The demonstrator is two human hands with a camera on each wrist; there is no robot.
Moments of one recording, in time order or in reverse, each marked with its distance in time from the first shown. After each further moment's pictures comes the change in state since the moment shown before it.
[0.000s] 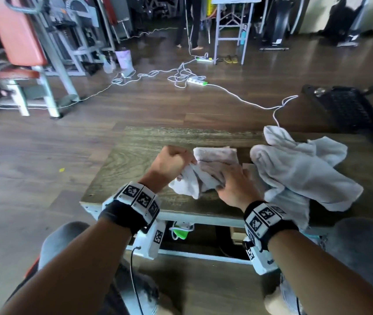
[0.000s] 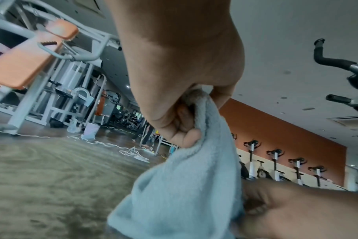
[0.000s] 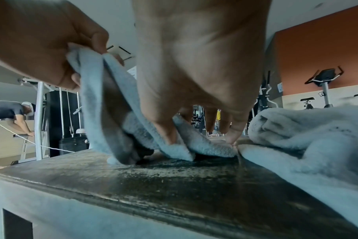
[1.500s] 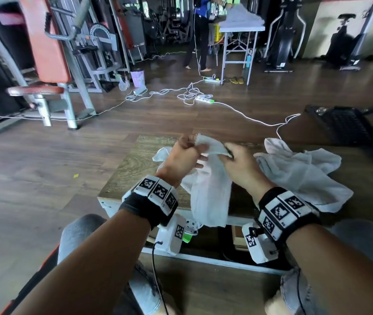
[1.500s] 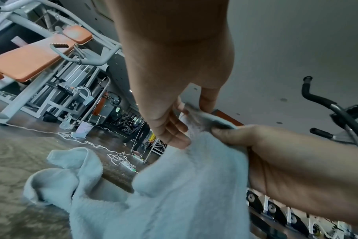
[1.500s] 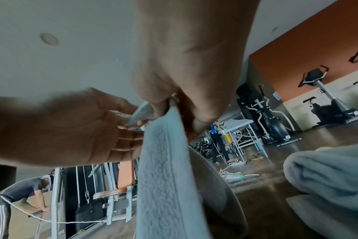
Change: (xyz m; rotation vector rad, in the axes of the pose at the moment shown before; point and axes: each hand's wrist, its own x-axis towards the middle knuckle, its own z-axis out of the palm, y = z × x) left_hand -0.034 0.045 0.013 -0.375 0.098 0.006; right_hand -0.048 -0.052 -0.091 0.624 0.250 -0.247
